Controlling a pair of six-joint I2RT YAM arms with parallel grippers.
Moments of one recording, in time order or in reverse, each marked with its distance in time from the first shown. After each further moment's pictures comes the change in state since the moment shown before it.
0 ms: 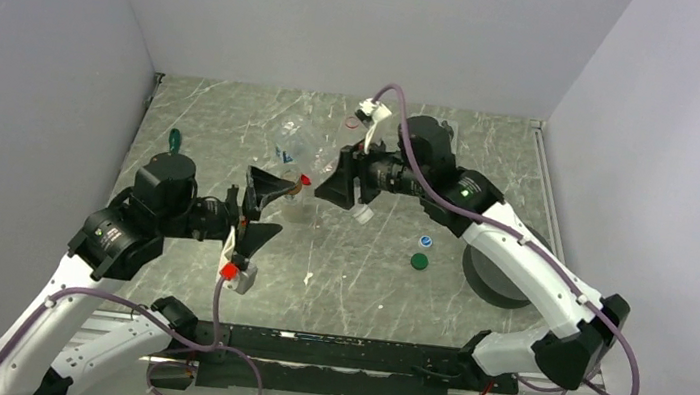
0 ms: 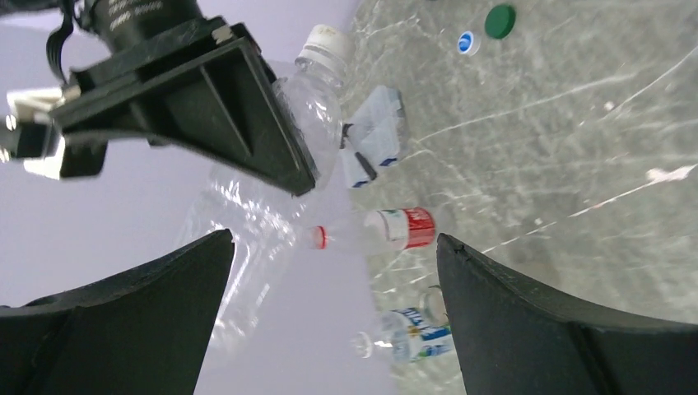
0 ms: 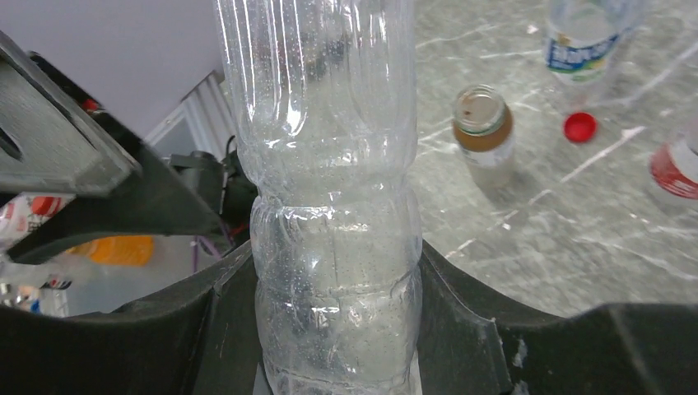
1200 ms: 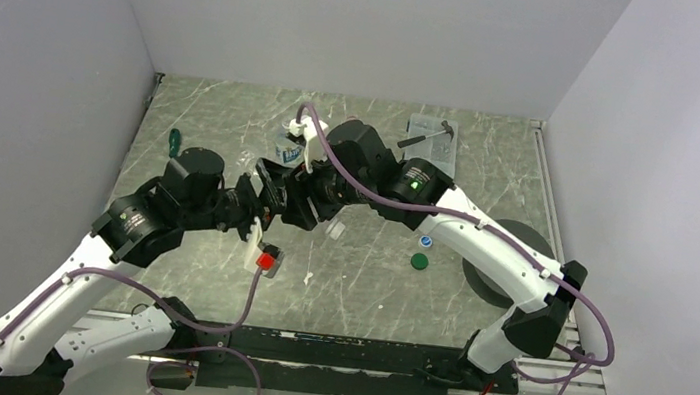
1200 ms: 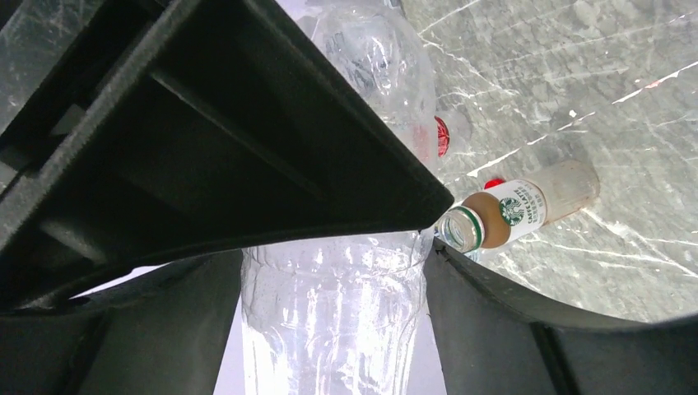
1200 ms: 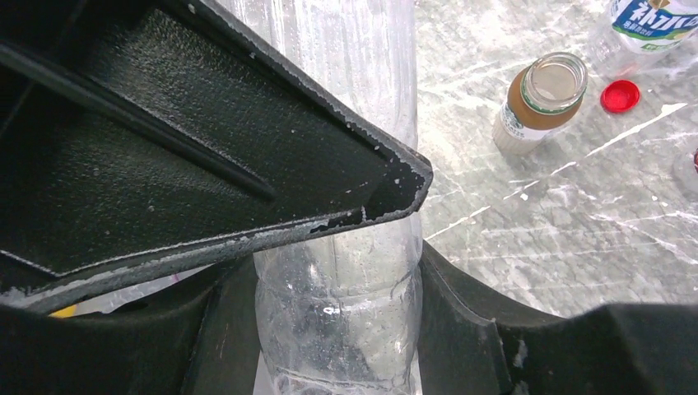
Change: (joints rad) left arm -0.107 0.089 0.009 0.014 -0.348 0.161; right arm 0.251 0.249 0.336 -0.315 0.186 -0.093
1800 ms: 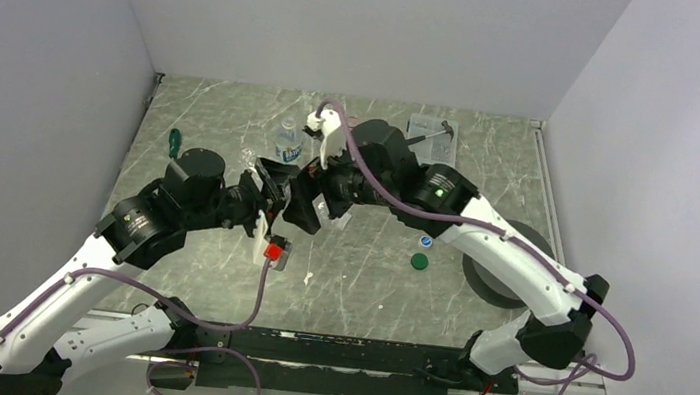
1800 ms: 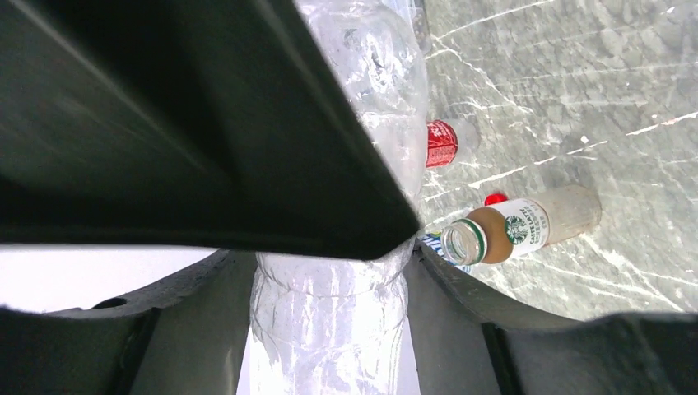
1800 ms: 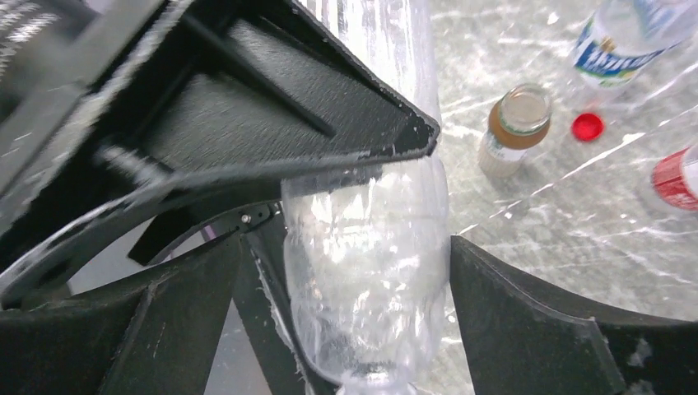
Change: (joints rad) left arm -0.022 -0.002 -0.020 0.084 -0.046 -0.110; right arm -0.005 -0.076 -0.033 0.044 0.009 0.001
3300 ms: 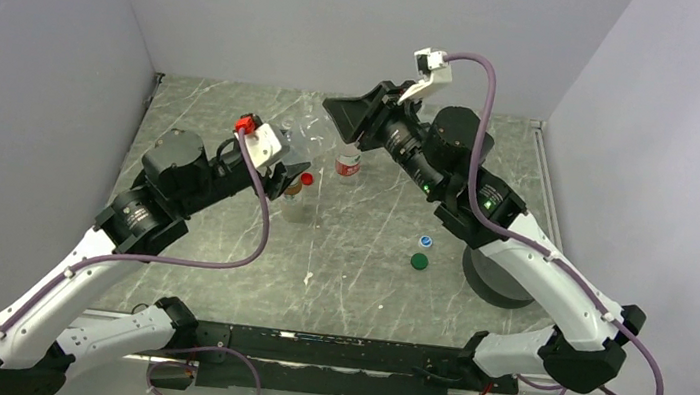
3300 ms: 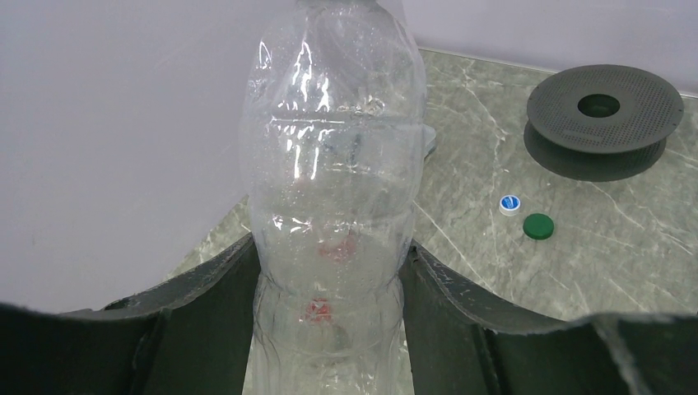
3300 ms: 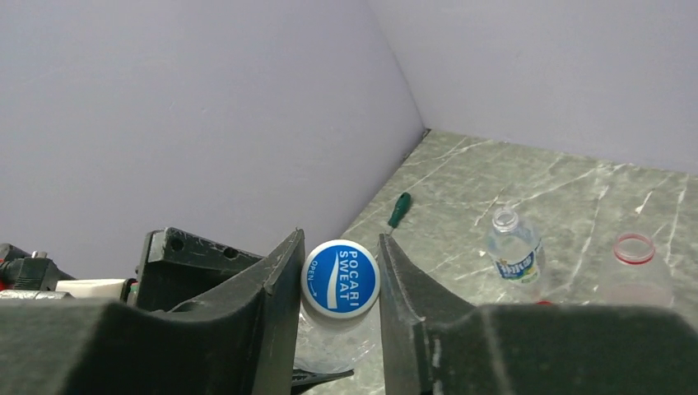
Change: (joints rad) left arm 0.000 0.039 0.063 0.369 -0.178 -1.234; right arm -0.090 -0.183 -0.084 0.543 0.376 0.288
